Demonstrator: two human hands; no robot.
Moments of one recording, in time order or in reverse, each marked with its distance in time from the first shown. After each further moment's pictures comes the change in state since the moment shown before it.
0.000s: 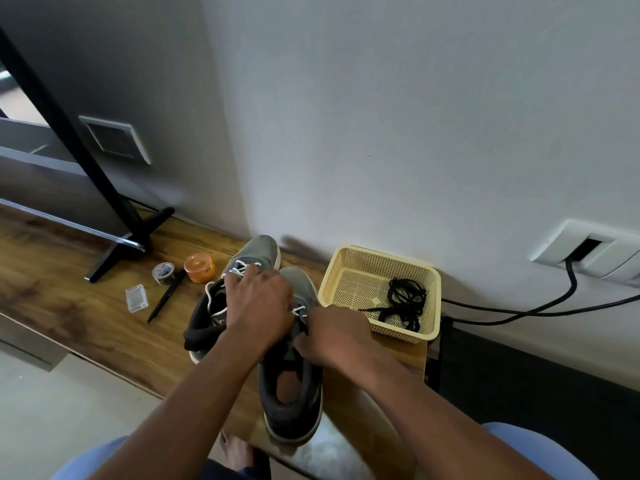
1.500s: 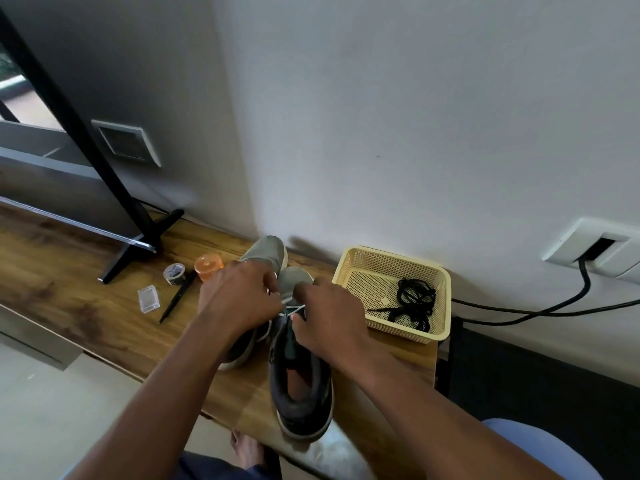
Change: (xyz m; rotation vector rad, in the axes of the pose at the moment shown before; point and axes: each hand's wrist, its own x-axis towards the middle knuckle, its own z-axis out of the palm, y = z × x) left_hand -0.001 -0.047 -0.031 -0.360 -0.002 -0.072; right_hand 0.009 -0.021 -0.001 0.132 0.360 -0.066
